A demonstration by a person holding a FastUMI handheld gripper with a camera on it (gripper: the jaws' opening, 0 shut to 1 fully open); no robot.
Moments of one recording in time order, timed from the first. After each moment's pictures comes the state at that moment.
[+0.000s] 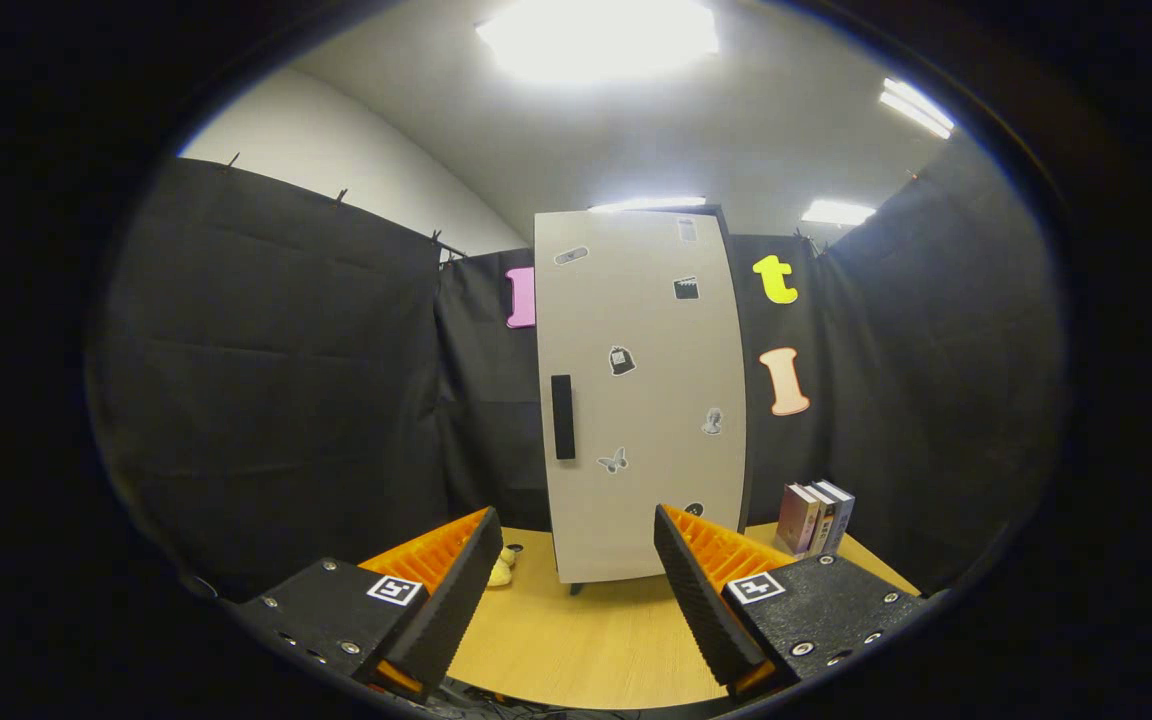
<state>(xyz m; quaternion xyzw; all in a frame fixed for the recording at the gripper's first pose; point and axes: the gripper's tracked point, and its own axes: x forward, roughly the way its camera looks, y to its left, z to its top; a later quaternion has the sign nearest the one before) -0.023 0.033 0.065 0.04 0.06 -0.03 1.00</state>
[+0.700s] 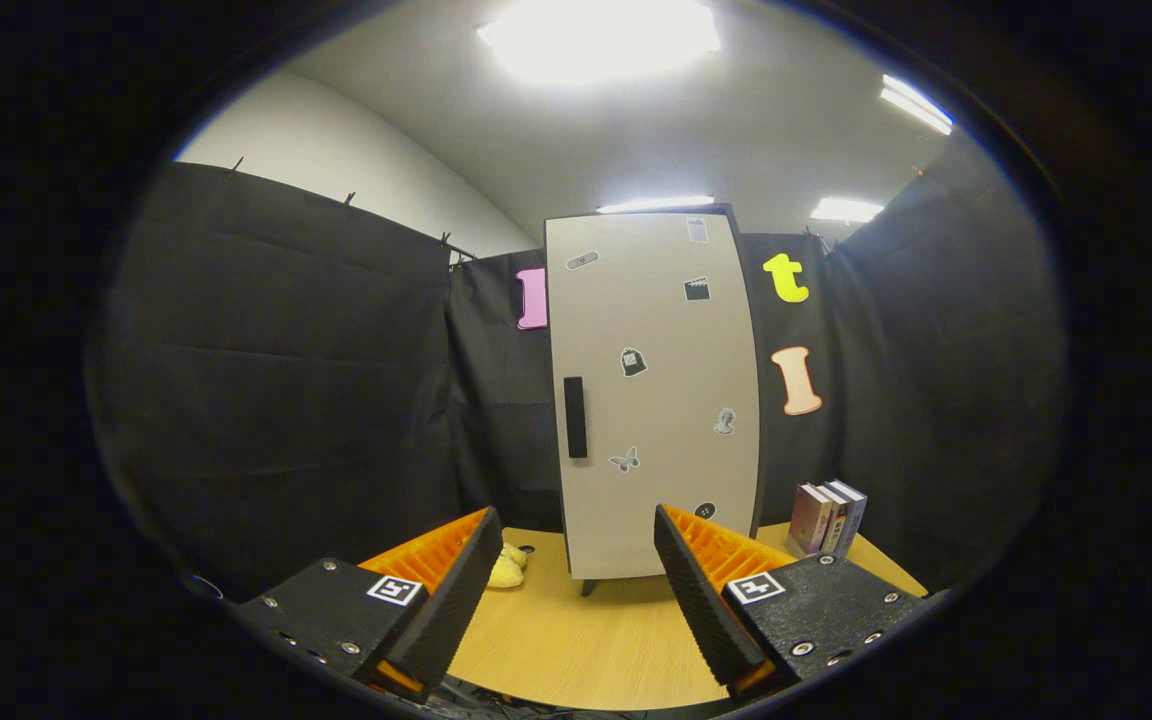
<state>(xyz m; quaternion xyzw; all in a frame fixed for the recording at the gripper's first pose) -0.024 0.036 0.062 0.05 0.06 -0.02 1.00</state>
